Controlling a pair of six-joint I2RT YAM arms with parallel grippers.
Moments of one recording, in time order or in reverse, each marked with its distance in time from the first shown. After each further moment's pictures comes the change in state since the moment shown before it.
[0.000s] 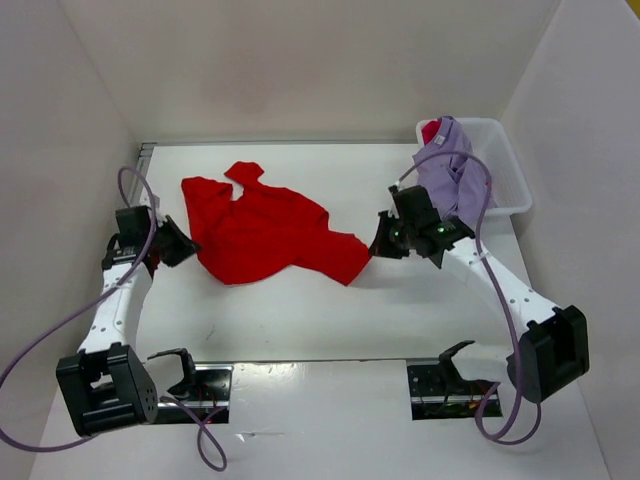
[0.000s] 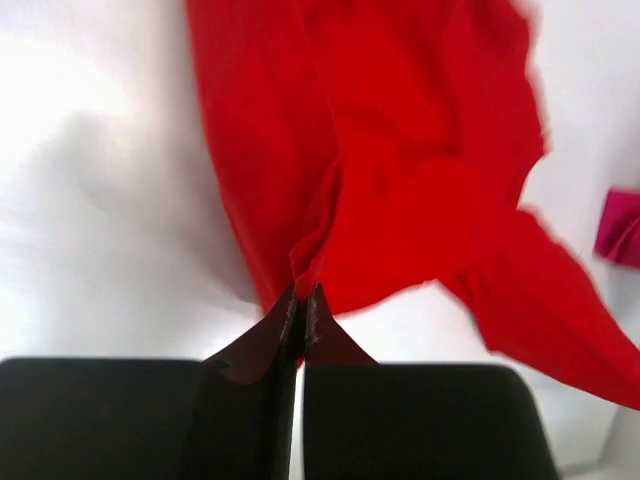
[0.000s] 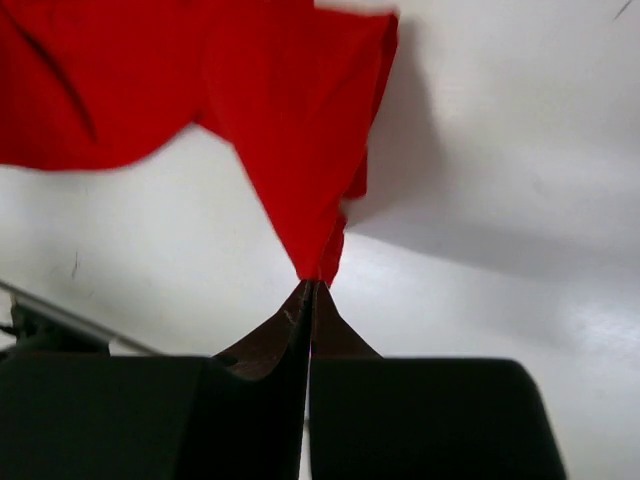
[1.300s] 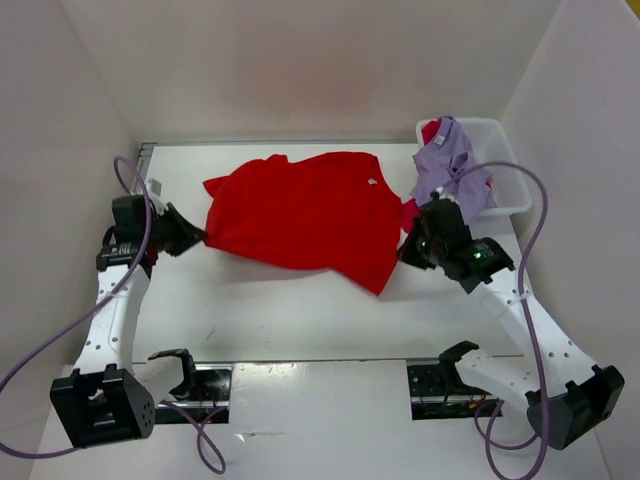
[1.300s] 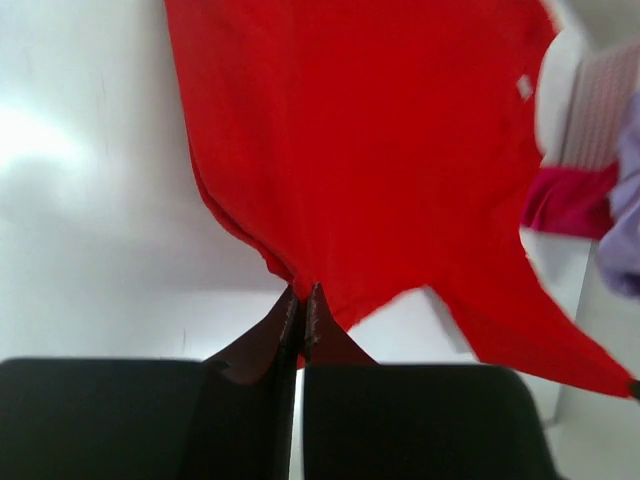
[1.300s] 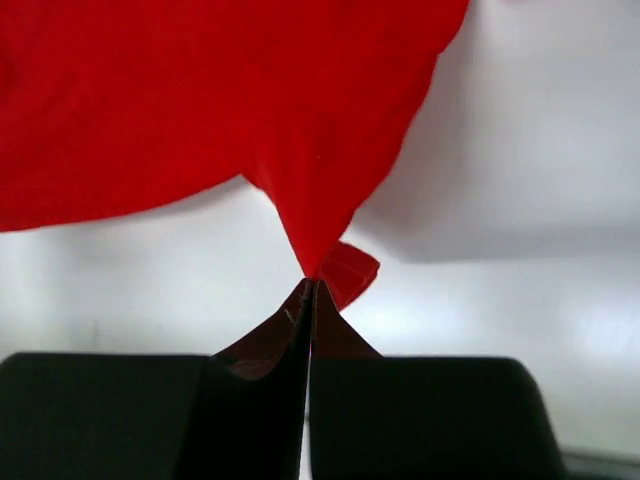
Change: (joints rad) left arm -0.069 -0.022 0.121 -0.066 0.054 -0.055; right arm 0.021 -0.263 0.039 -0.195 0.256 0.154
